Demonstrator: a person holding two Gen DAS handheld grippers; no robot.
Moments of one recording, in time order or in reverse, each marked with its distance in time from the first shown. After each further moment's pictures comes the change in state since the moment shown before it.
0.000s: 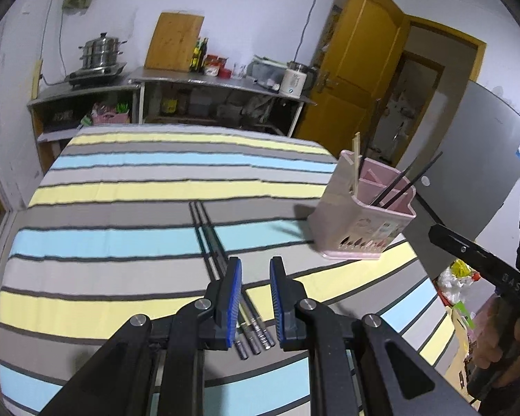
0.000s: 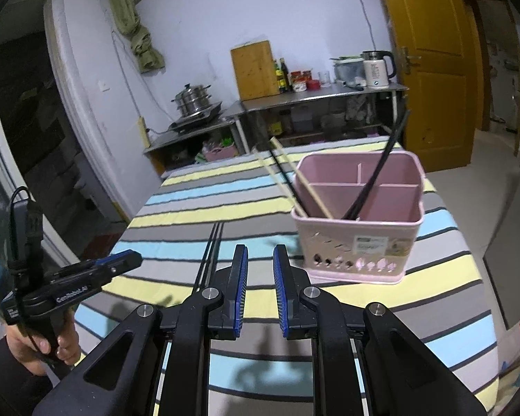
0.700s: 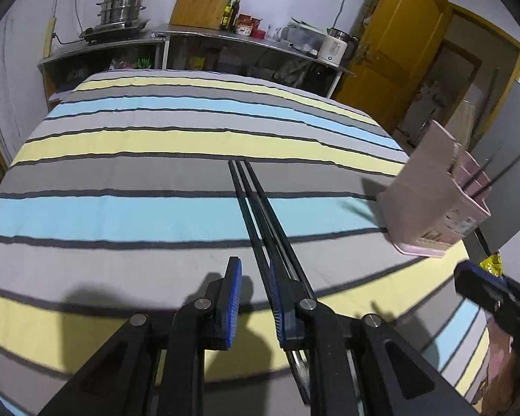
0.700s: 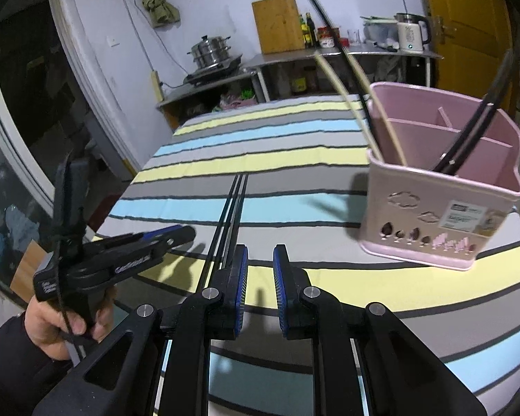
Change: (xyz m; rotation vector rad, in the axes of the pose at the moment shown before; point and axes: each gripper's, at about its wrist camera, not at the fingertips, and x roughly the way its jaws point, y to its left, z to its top) left arm 0.105 0.053 -0.006 -0.084 0.137 0.082; right arm 0.090 0.027 -0.026 -0.046 0.179 0.066
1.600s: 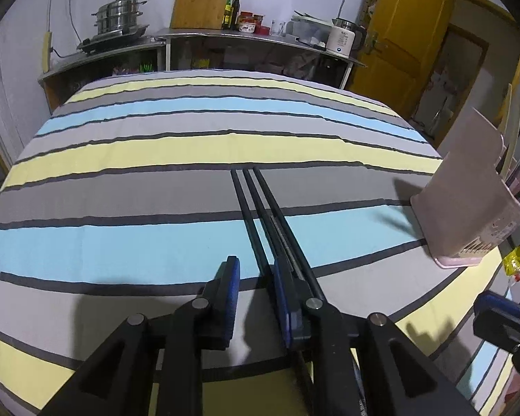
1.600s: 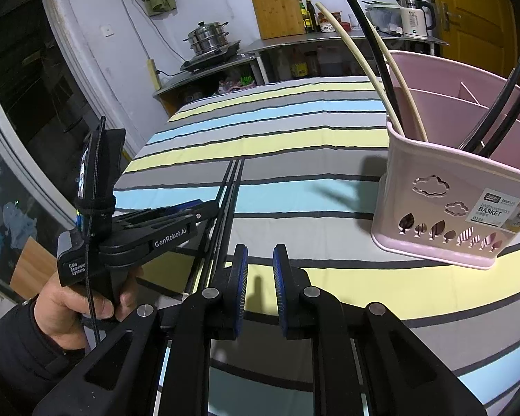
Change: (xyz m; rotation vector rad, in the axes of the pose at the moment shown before) left arm 0.040 -0.002 0.015 0.062 -0.002 0.090; right arm 0.025 -0.005 -0.001 0.013 0.049 0.004
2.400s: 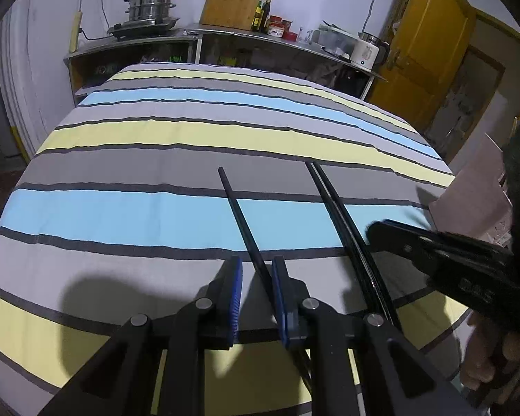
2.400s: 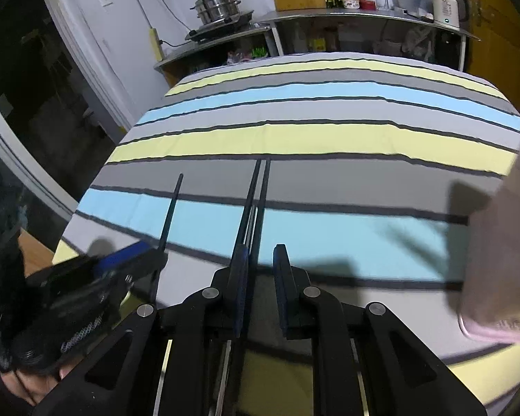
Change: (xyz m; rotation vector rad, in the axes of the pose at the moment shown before) left arm -0.026 0.051 -0.019 -0.100 -0.013 0.012; right arm 0.117 0.027 0.047 -0.050 0.120 0.012
